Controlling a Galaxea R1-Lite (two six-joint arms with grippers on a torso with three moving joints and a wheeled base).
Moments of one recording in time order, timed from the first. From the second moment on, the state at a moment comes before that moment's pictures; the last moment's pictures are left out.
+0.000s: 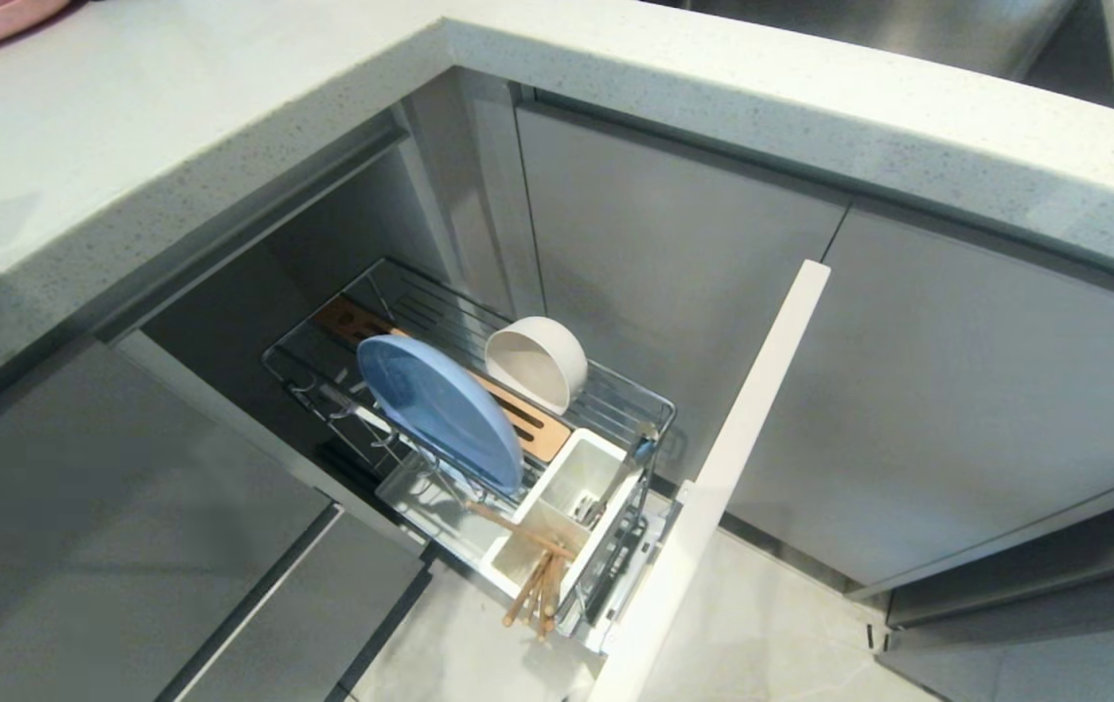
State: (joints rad) left arm -0.32 1.01 -1.60 0.45 0.01 -0.62; right arm 0.00 0.00 0.00 0.00 -0.01 0.03
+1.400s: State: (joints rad) left arm -0.90 1.48 -1.44 0.62 0.58 -0.97; right arm 0.00 0.00 0.00 0.00 -0.01 0.03
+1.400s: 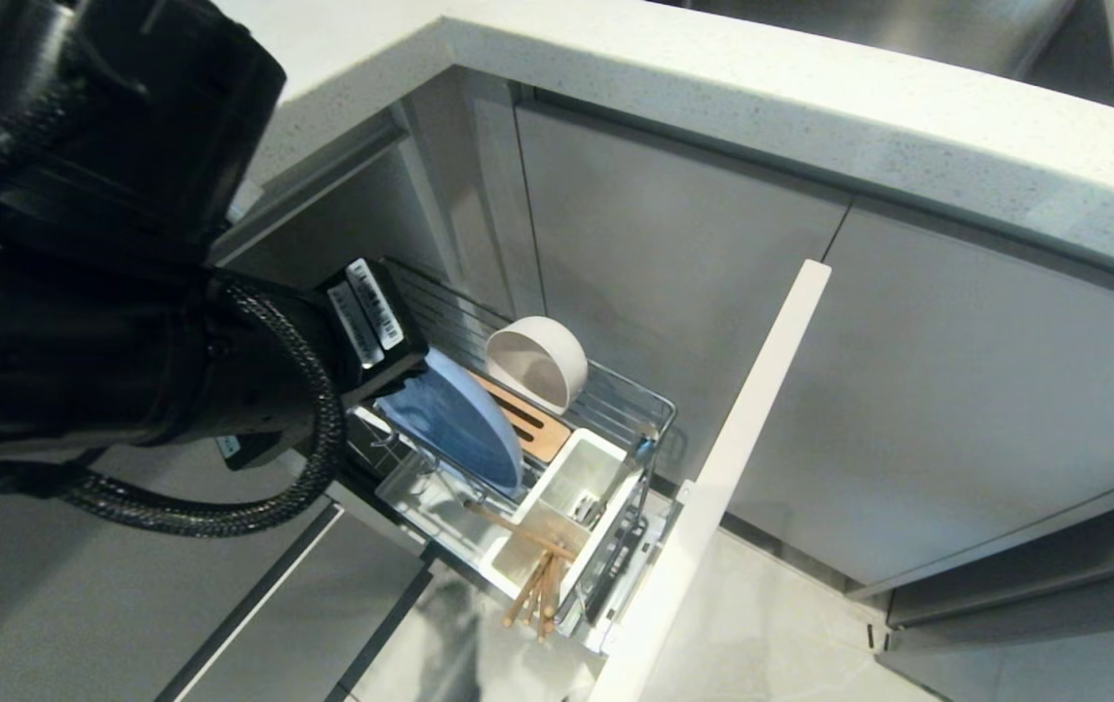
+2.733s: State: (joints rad) left arm -0.77 1.70 -1.42 0.48 0.59 -1.02; right arm 0.00 0.00 0.00 0.00 0.00 0.03
